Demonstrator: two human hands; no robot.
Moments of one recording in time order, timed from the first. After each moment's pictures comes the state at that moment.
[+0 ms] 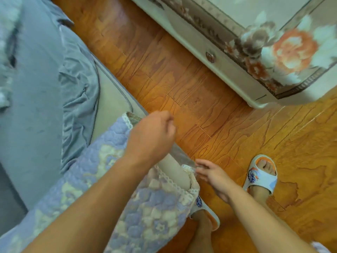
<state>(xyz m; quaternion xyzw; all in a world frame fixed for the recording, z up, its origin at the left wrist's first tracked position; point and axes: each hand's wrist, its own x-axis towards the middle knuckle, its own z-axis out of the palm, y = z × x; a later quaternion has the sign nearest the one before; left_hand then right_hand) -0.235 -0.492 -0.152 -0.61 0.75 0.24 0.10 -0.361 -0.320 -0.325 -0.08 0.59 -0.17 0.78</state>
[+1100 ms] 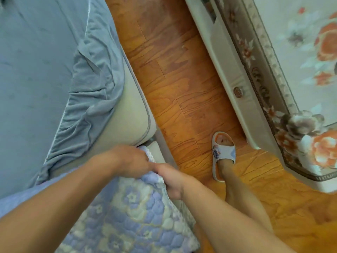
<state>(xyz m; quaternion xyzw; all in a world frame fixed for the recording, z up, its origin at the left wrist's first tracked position) -0.124 -0.584 -0.167 -0.31 0.62 0.43 0.58 -0.241 -0.496 -0.241 0.01 0.41 0.08 0.91</state>
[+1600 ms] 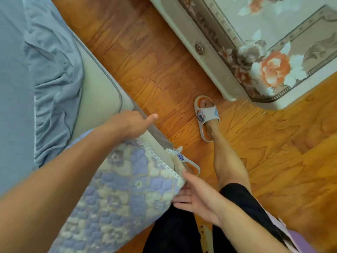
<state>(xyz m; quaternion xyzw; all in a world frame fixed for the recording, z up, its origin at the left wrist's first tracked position) -0.170 -0.559 -0.171 -0.51 0.62 0.40 0.45 -0.346 -0.331 -0.144 0.15 0.55 -0.05 0.82</state>
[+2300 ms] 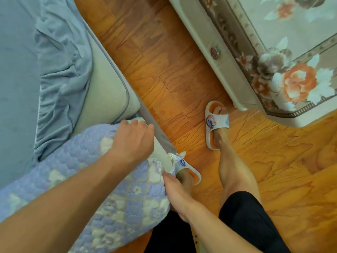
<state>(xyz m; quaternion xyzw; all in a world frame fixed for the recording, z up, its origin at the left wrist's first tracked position) -0.166 -0.503 -0.179 -0.44 0.80 0.12 0.39 -0.279 -0.335 -0.210 -0.01 0.59 -0.05 0.81</state>
